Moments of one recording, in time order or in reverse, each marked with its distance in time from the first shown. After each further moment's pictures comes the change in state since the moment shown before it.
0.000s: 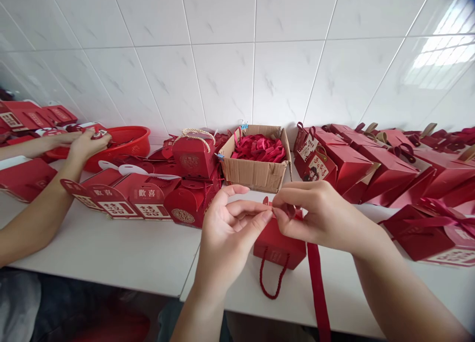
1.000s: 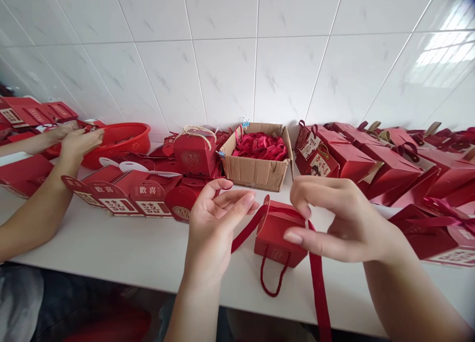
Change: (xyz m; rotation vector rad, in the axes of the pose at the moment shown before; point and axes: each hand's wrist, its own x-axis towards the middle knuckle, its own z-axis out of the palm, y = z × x) left_hand 0.013 0.002 -0.014 -0.243 0.077 0.018; right_hand -0.007 -0.005 -0.013 0.113 0.067 -0.140
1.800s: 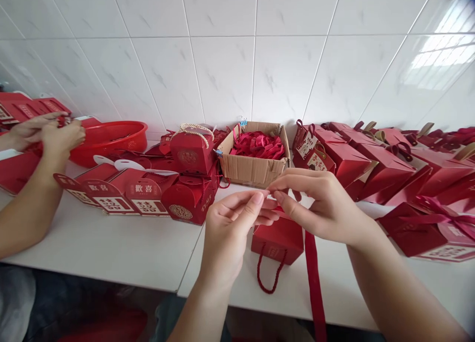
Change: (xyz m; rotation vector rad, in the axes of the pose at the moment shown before) left_hand -0.009 -0.015 0.012 0.038 -0.152 -0.071; right_hand 0.008 0.009 0.010 -0.003 0.058 0.123
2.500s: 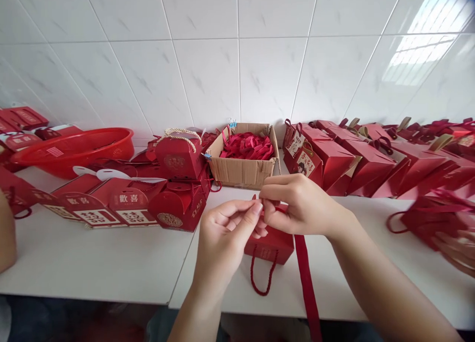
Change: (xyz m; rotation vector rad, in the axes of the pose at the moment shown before) left_hand 0.000 -0.005 0.001 0.206 -0.034 -0.017; right_hand 0.001 0.015 0.004 -0.233 -0.105 -0.086
